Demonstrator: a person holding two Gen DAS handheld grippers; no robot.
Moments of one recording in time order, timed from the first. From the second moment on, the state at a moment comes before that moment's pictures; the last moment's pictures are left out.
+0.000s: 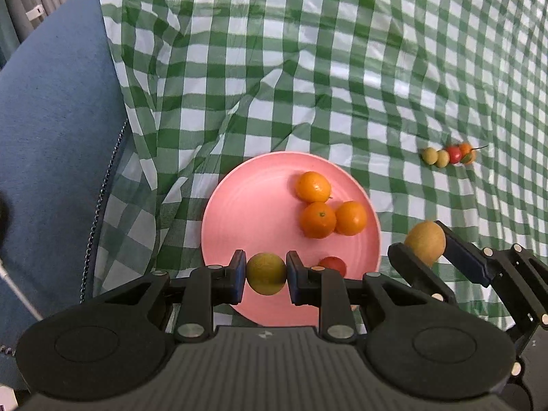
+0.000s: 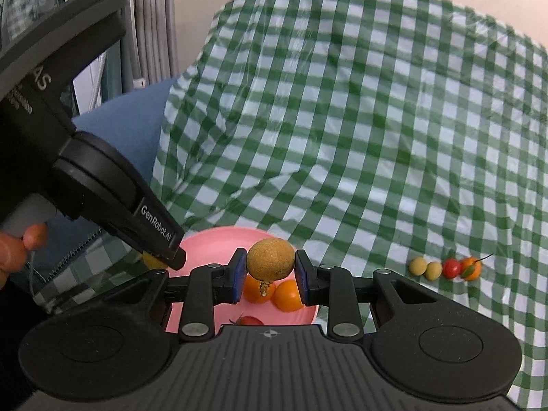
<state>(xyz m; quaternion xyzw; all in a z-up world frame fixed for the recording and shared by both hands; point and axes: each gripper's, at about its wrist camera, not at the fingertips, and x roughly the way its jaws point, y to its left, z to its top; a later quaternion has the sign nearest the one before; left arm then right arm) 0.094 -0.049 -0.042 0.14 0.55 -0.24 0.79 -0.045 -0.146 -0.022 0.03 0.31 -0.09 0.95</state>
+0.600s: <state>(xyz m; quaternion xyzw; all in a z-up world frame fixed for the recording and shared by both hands) 0.108 -0.051 -0.076 0.17 0.50 -0.22 0.82 -0.018 -0.129 -0.059 0.01 0.37 -0.05 0.93</state>
